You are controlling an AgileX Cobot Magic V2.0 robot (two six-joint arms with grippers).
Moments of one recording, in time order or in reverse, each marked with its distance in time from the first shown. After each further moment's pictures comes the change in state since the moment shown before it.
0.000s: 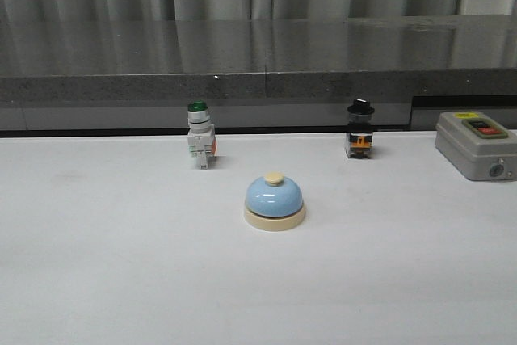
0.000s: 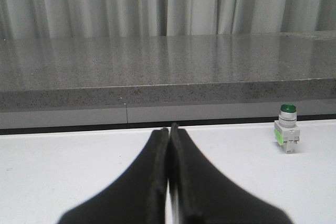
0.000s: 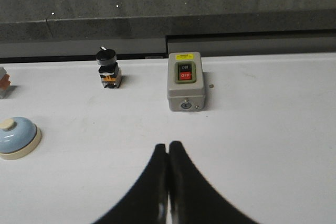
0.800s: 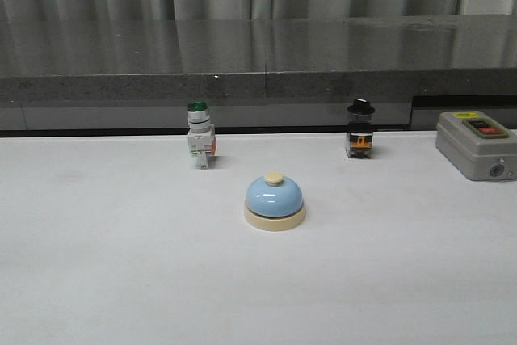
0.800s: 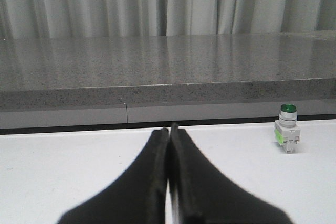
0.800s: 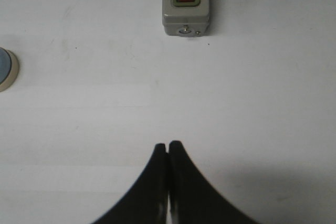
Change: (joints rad) left arm 0.000 0.000 0.000 0.000 0.000 0.000; right arm 0.002 0.675 -0.521 -0.030 0.399 -0.002
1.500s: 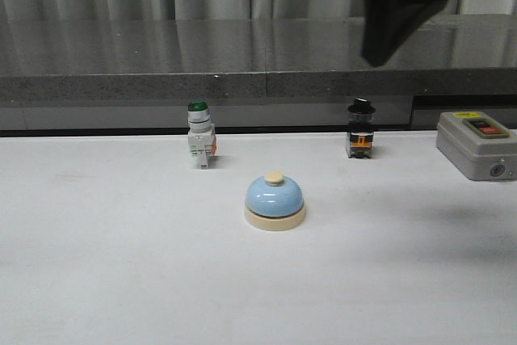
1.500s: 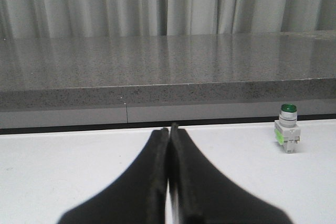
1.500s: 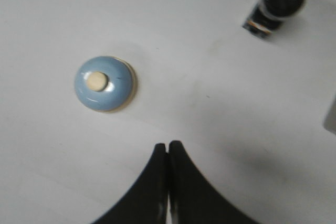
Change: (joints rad) left arm 0.000 0.000 0.000 0.000 0.000 0.000; right arm 0.388 0.688 -0.526 -0.004 0.069 -0.005
